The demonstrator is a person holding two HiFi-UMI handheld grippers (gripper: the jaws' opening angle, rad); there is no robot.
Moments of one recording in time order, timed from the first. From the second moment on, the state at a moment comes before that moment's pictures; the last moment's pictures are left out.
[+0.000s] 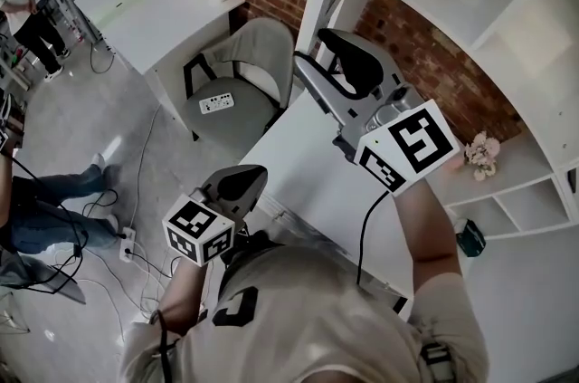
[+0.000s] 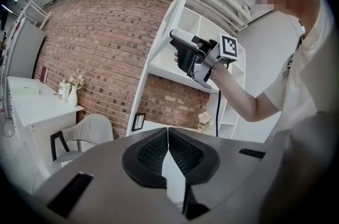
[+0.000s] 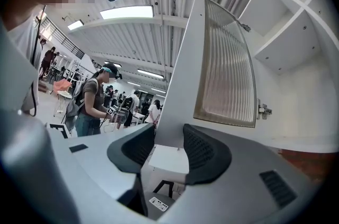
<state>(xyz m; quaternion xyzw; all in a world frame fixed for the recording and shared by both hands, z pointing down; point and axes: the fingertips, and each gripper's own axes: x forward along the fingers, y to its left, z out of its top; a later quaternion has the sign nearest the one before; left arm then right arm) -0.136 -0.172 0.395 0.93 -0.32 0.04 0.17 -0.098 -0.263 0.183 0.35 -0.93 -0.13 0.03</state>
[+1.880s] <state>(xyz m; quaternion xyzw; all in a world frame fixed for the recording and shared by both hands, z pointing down) -0.158 -0.207 0.397 0.94 -0.30 0.04 0.18 -0.139 -0.295 0.182 0.34 -0.93 -0.14 0.02</state>
